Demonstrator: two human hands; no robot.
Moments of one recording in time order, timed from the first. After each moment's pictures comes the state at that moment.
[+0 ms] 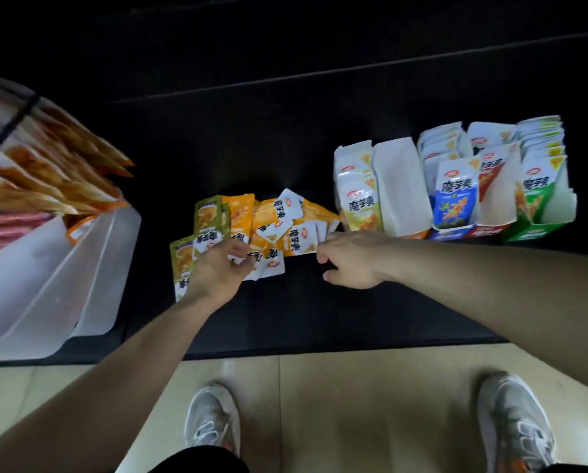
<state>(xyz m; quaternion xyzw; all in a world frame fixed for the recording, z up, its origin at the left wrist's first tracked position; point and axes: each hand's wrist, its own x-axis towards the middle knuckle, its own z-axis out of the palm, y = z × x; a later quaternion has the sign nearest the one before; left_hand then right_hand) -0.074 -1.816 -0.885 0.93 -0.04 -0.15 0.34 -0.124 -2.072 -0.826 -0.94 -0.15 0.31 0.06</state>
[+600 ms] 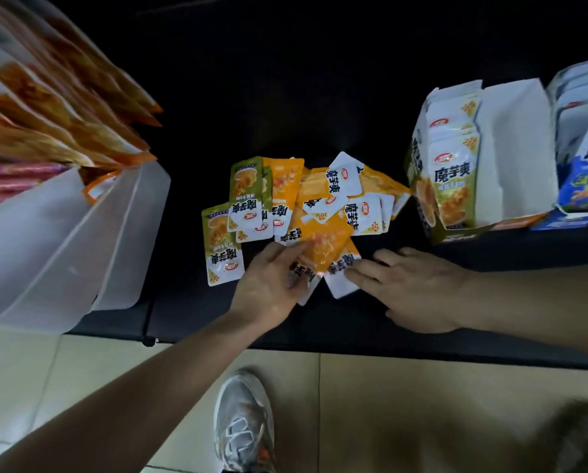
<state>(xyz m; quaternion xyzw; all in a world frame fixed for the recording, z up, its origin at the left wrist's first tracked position) -0.094 -1.784 -0.952 0.95 -0.17 -0.15 0.21 -0.138 -2.034 -0.927 -0.91 -0.32 0.26 -0.06</state>
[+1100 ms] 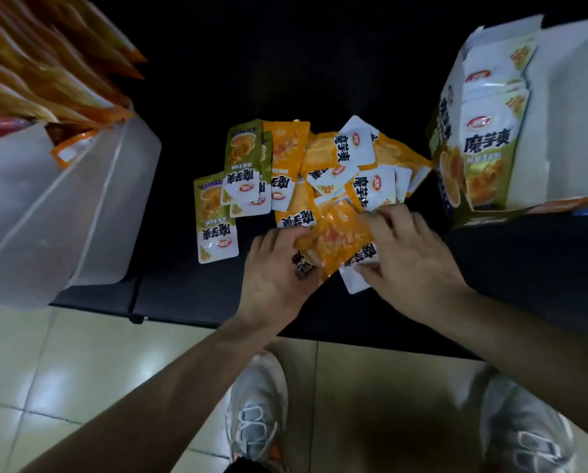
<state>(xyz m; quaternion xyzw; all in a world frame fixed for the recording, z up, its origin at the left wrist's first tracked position) -0.115 -1.798 -0.971 0.96 -0.11 -0.06 0.24 -0.139 -2.008 -0.975 -0.98 -0.07 0.01 0.19</state>
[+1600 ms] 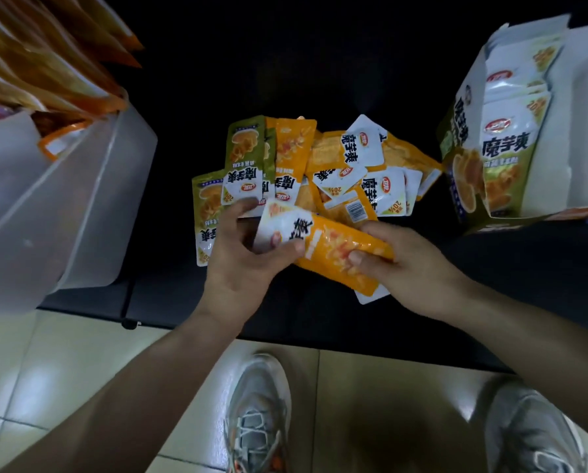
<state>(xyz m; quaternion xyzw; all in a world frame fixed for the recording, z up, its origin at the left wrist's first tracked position) -0.104 -1.785 -0.928 0.77 0.09 -0.10 0.62 -0.129 -2.004 -0.947 -0.81 0.01 0.21 0.55</state>
